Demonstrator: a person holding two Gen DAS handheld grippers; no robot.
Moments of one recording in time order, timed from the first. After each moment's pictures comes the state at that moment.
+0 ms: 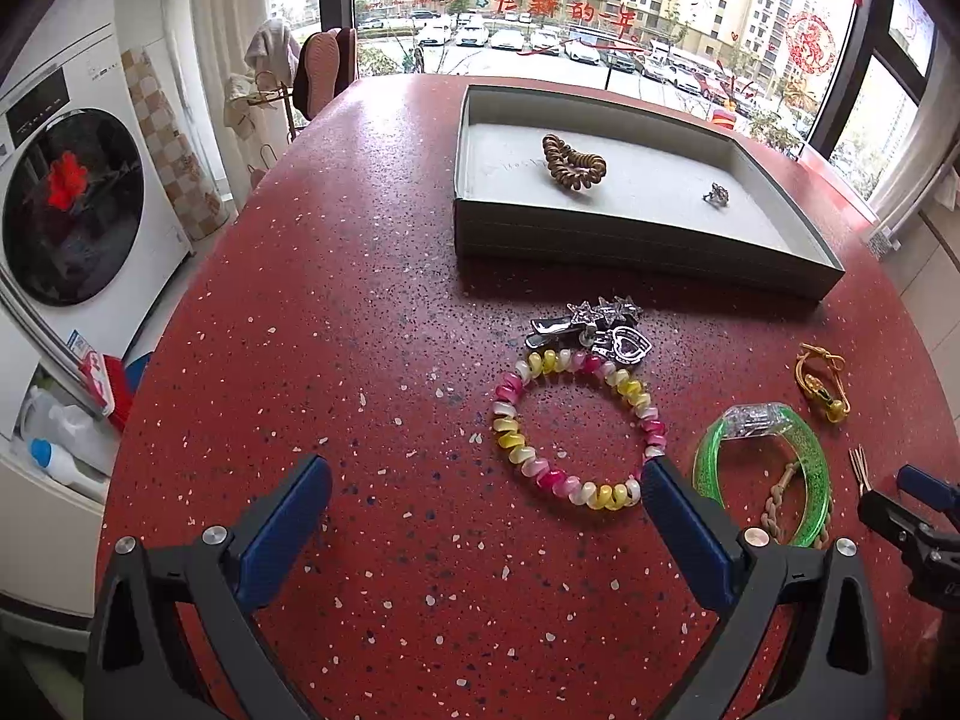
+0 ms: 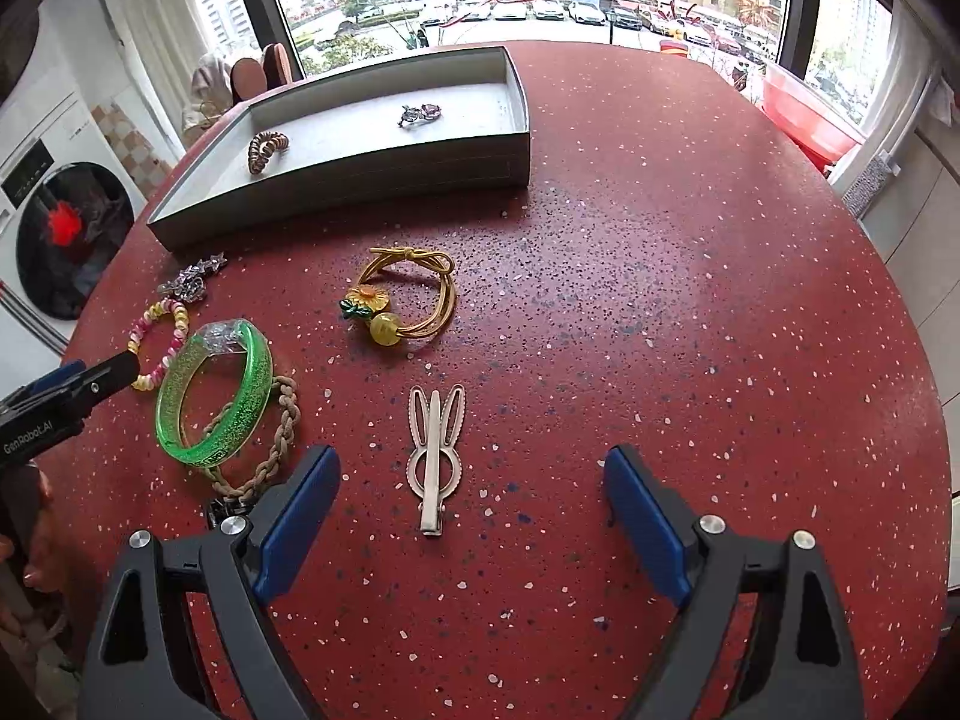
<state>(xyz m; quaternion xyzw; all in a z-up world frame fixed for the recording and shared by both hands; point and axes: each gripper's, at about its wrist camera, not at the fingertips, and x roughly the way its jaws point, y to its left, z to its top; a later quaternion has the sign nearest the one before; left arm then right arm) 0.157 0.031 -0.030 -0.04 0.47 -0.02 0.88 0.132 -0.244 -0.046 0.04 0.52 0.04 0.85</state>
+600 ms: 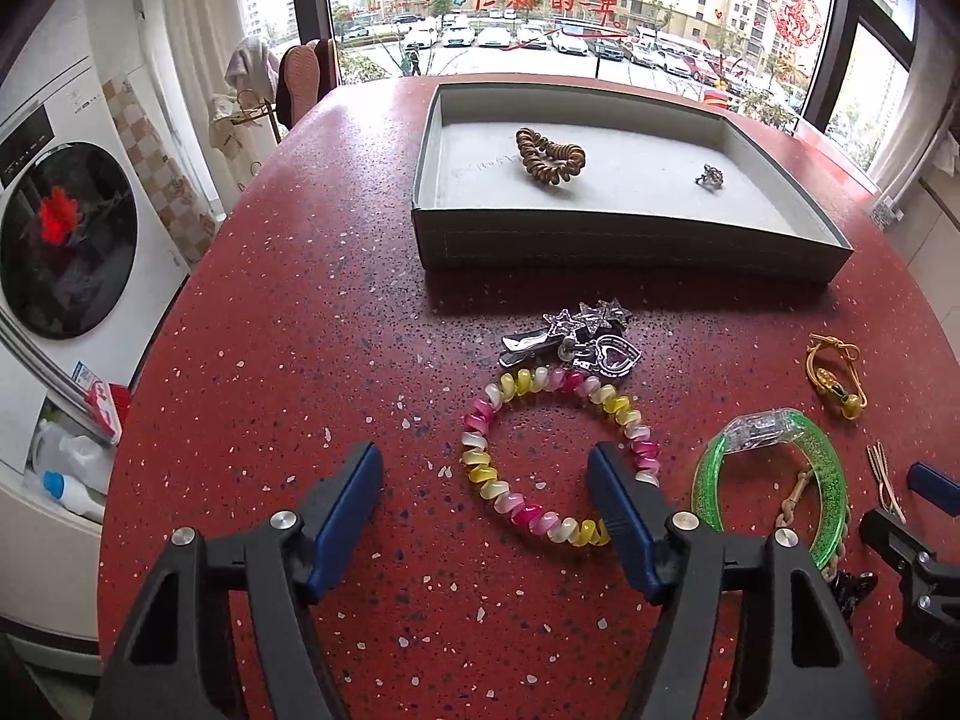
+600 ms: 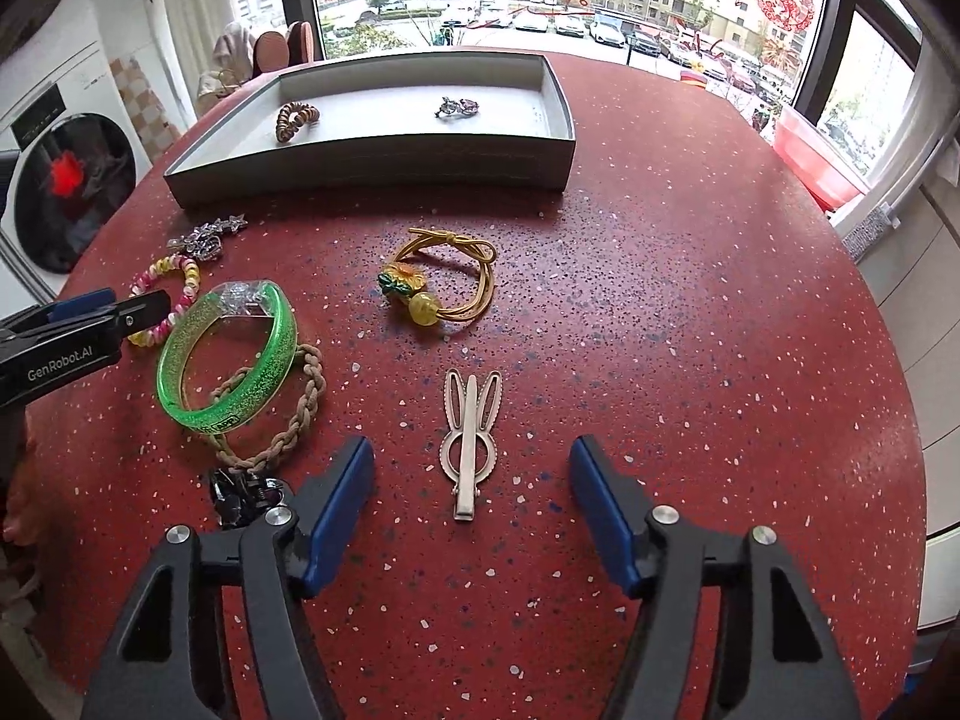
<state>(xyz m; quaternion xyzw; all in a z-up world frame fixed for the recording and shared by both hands) 0.170 0.011 -0.035 0.01 0.47 -0.02 0.88 0.119 -0.221 -0.044 -0.02 0.51 0.05 0.86</state>
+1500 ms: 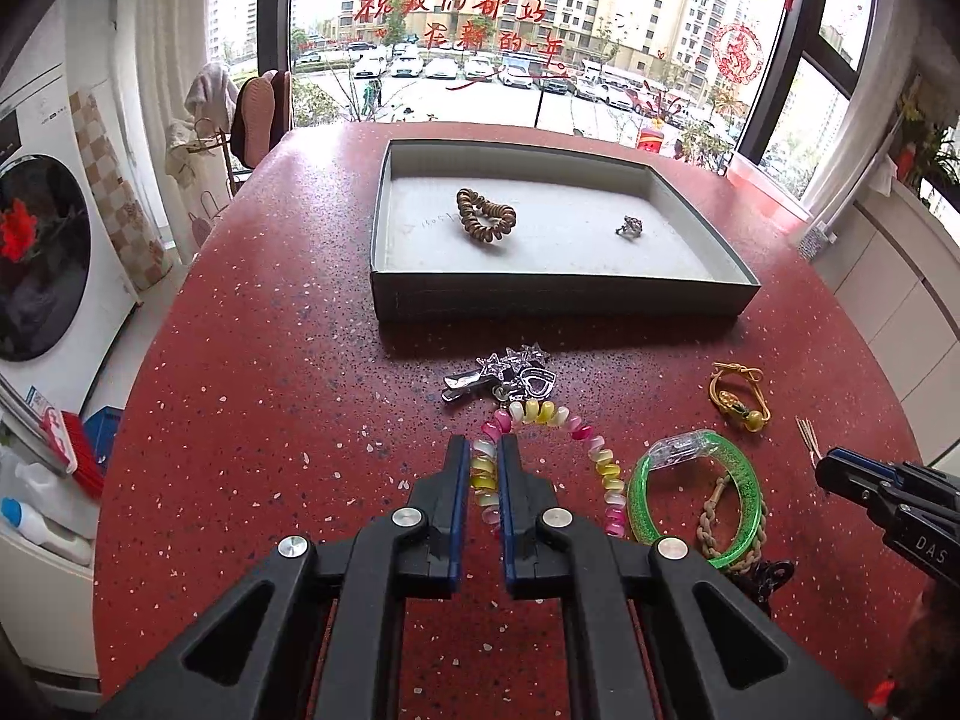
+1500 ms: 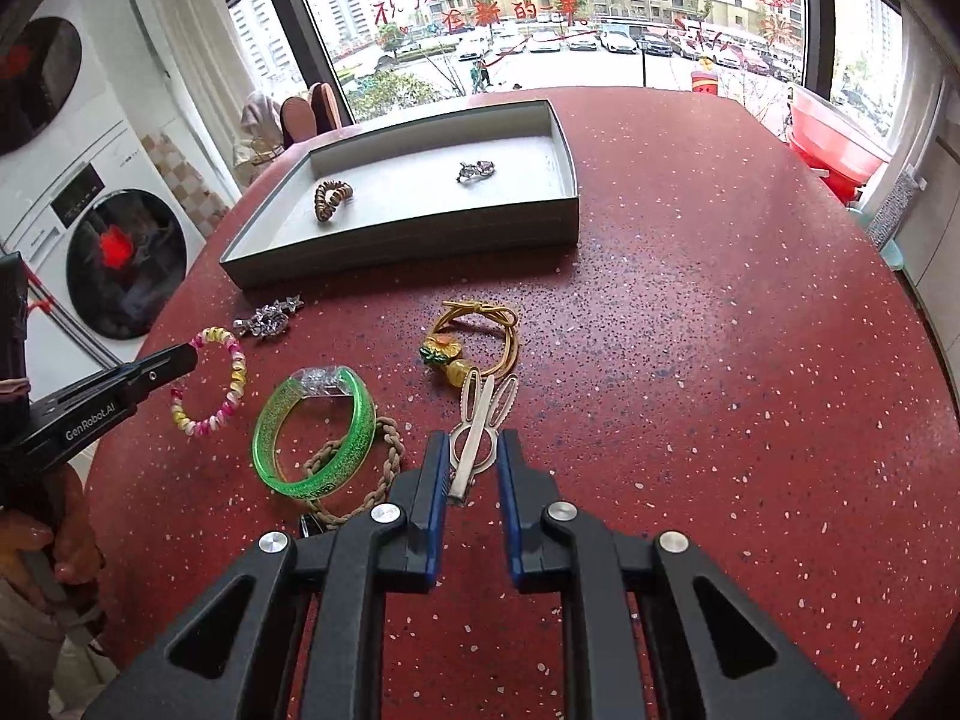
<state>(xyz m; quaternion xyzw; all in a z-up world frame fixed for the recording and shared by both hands) 0.152 0.019 -0.001 -0.03 0.43 -0.10 0.90 0.119 -0.241 -0.016 0.08 0.47 0.10 0.87</state>
